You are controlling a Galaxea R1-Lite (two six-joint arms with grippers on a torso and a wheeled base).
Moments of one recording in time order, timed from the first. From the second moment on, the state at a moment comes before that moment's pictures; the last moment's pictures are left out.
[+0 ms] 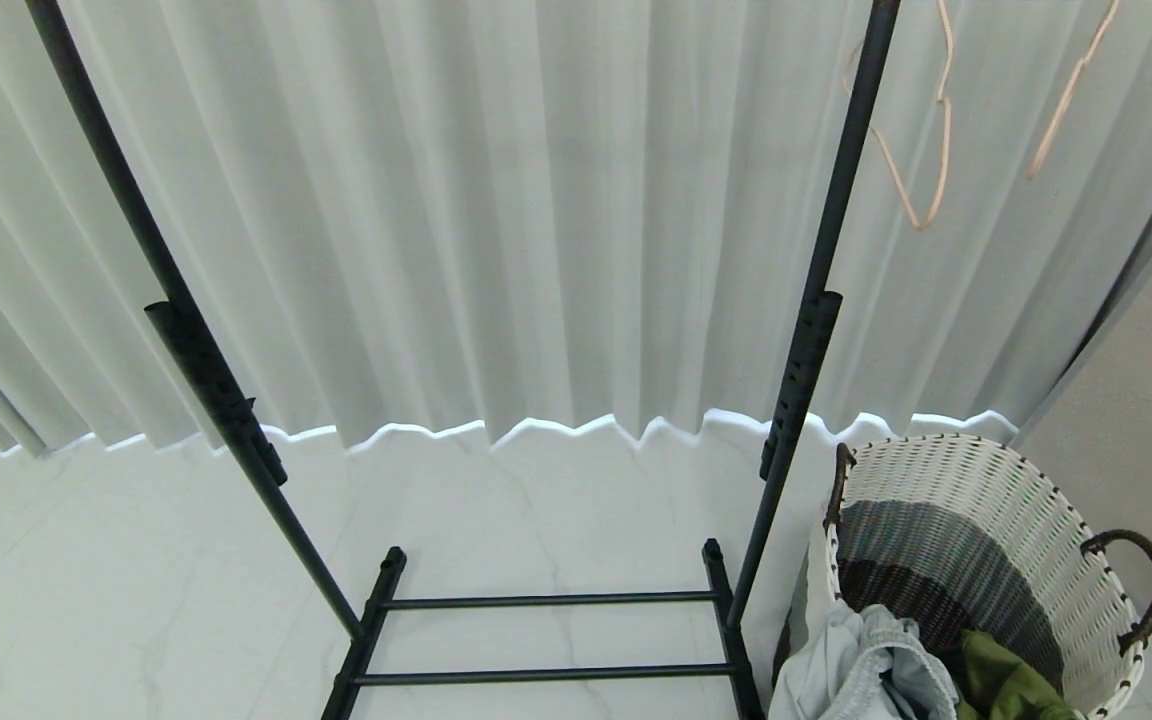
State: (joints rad) left arm 0.01 0.00 0.00 0.01 -0.04 0.09; right arm 0.03 0.28 -0.24 0.06 0.03 -0.33
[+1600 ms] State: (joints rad) left arm 0.01 0.00 0.00 0.01 -0.04 0.09; right arm 0.03 1.58 -0.09 -0.75 -0.05 -0.81
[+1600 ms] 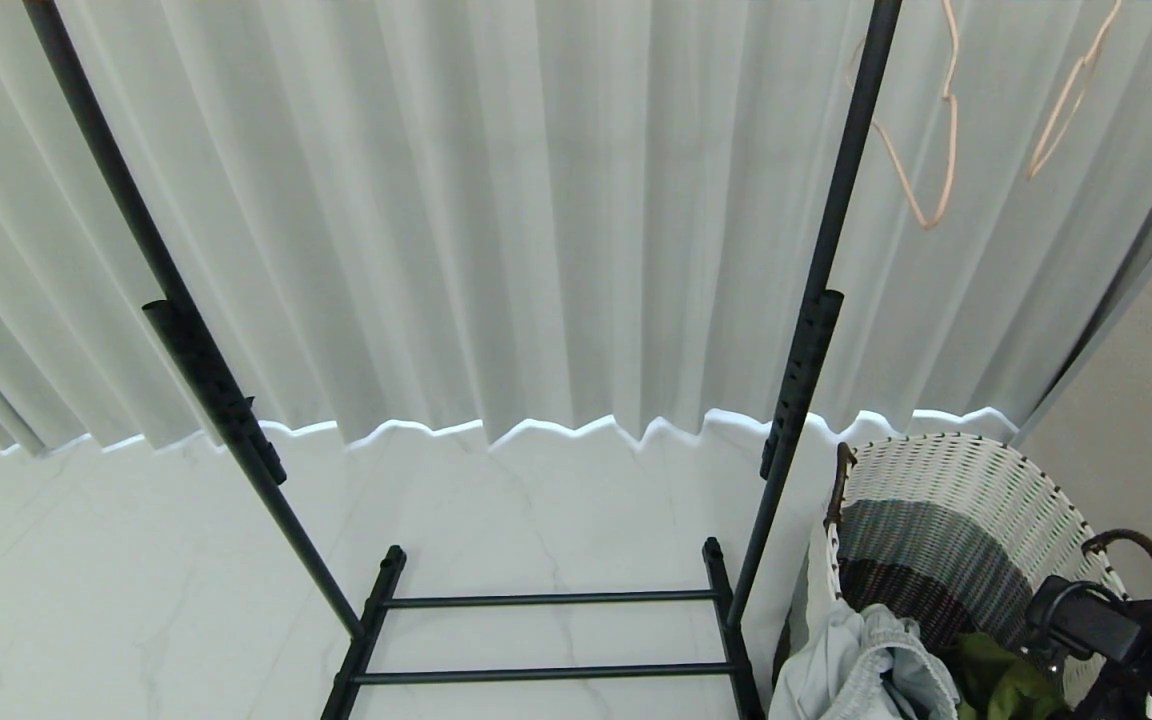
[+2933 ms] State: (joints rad) left arm 0.01 0.00 0.00 0.01 -0.04 0.09; right arm -0.09 0.94 -0.93 0.51 -0.17 -0.63
